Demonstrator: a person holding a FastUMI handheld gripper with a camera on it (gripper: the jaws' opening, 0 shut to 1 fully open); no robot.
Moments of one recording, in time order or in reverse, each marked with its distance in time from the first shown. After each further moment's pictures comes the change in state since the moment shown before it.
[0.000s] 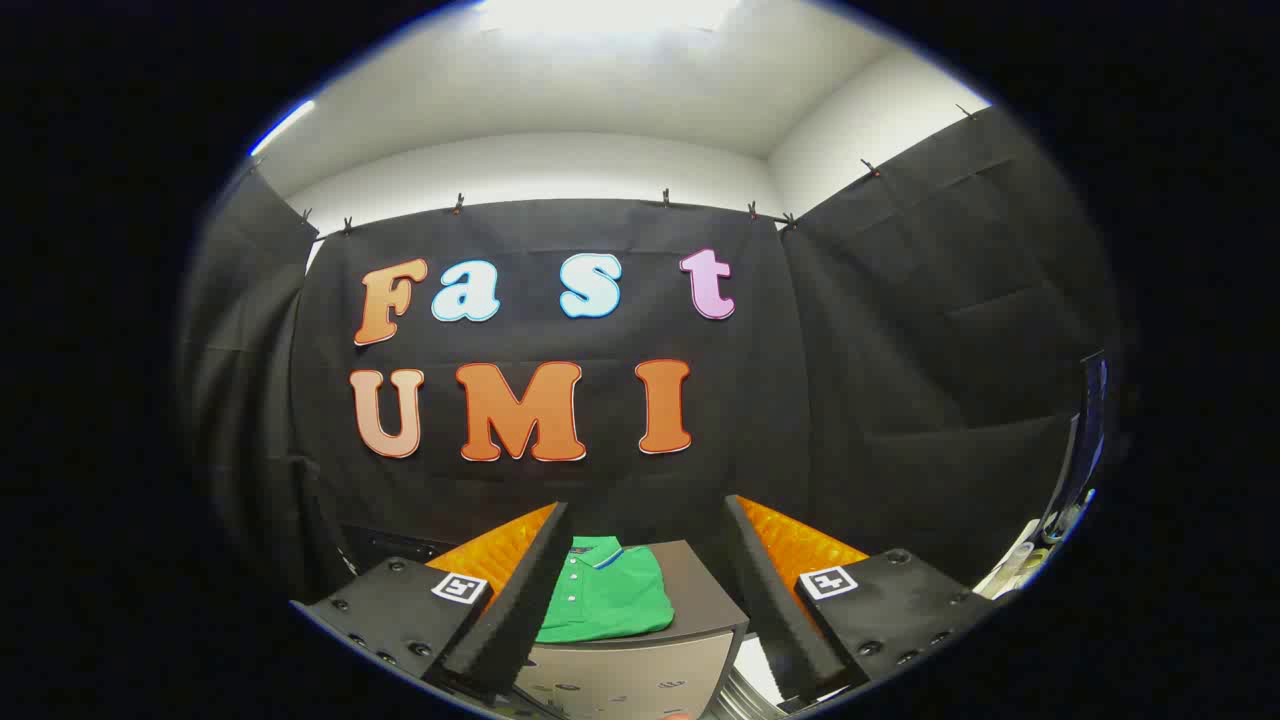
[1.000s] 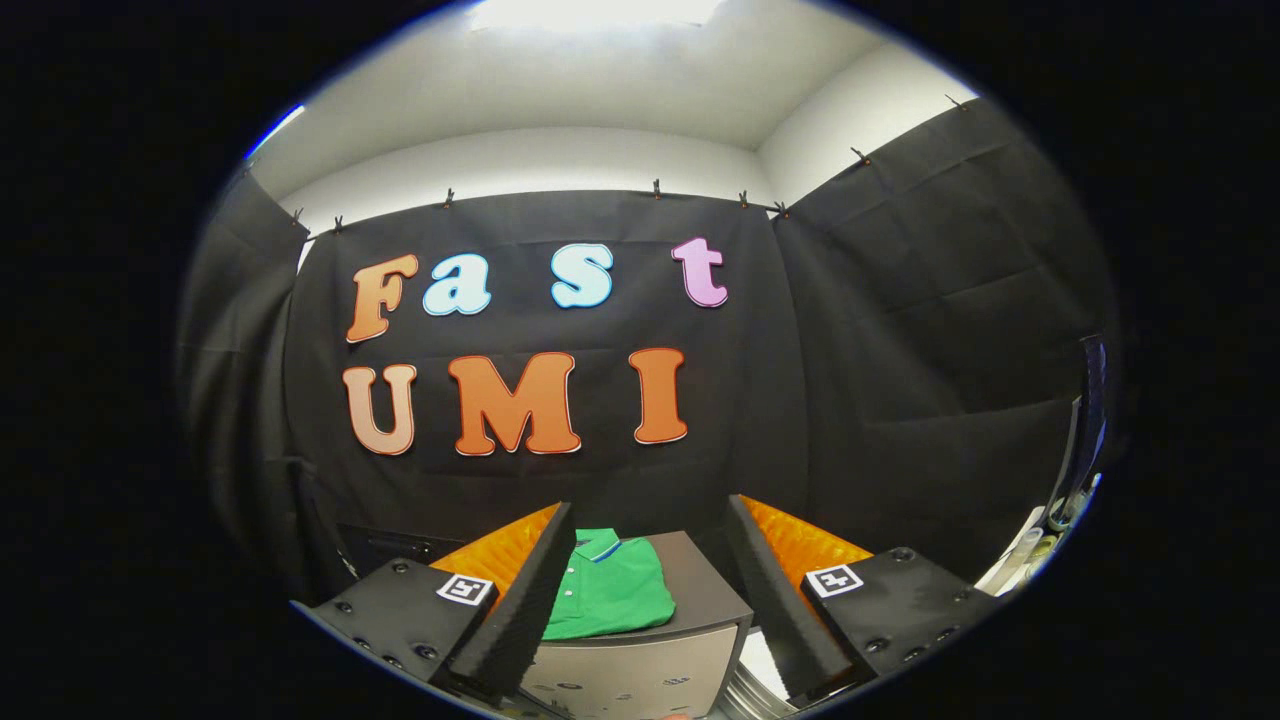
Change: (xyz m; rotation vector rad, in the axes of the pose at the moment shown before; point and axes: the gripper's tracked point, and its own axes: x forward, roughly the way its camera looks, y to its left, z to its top) arm 0.004 -0.007 -0.012 0.021 0.027 -0.017
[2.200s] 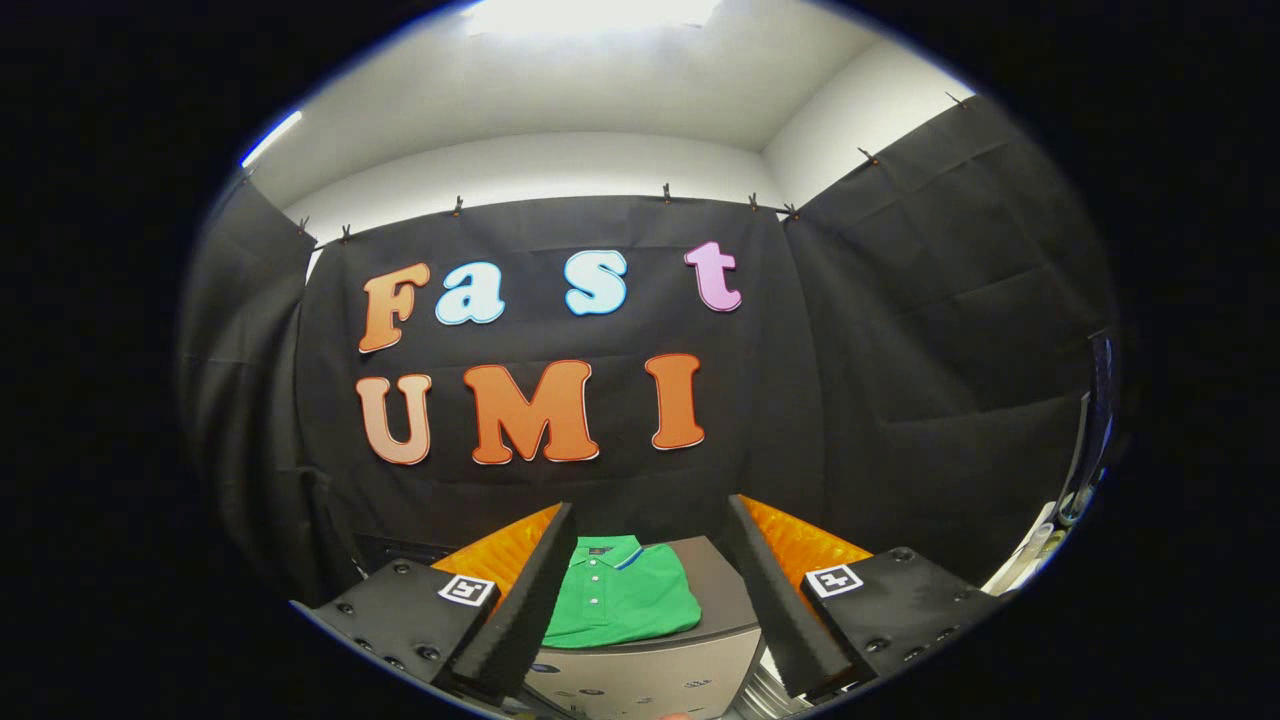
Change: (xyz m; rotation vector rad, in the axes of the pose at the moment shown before) arm 0.002 0.032 0.021 0.013 -0.005 0.047
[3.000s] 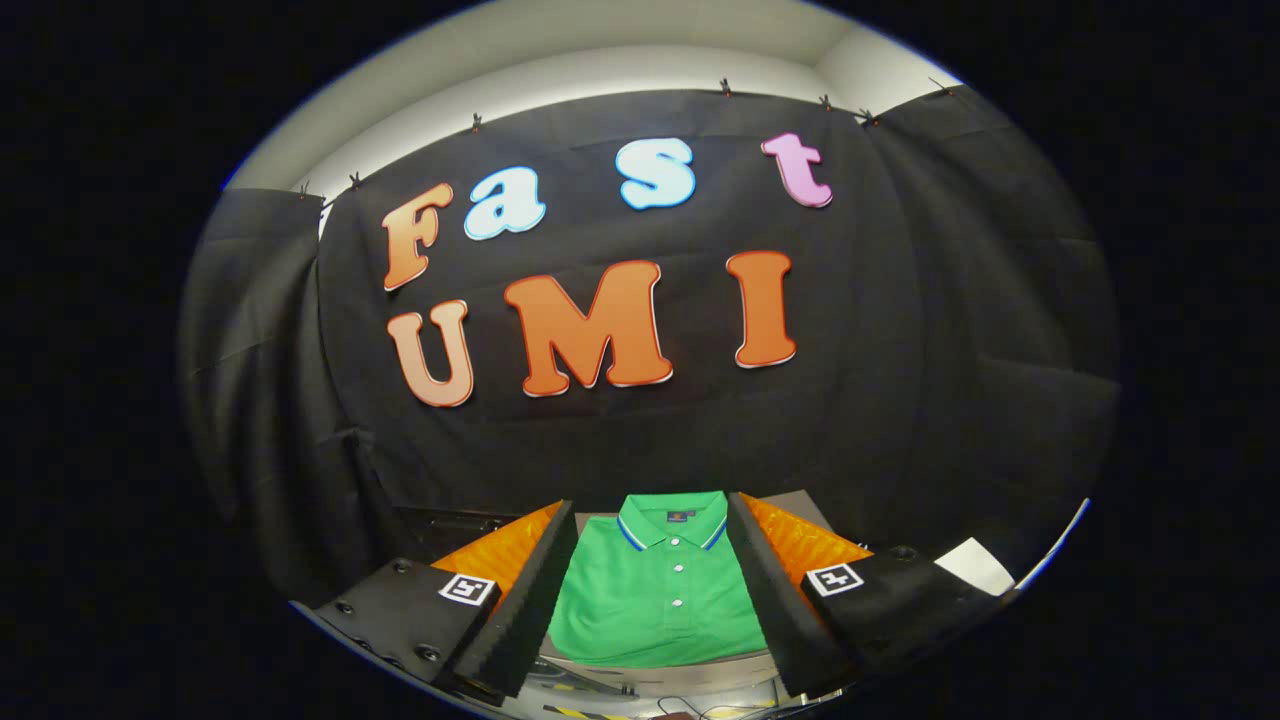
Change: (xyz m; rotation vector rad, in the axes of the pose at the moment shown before) arm 0.152 0.088 -0.058 0.057 0.363 0.188
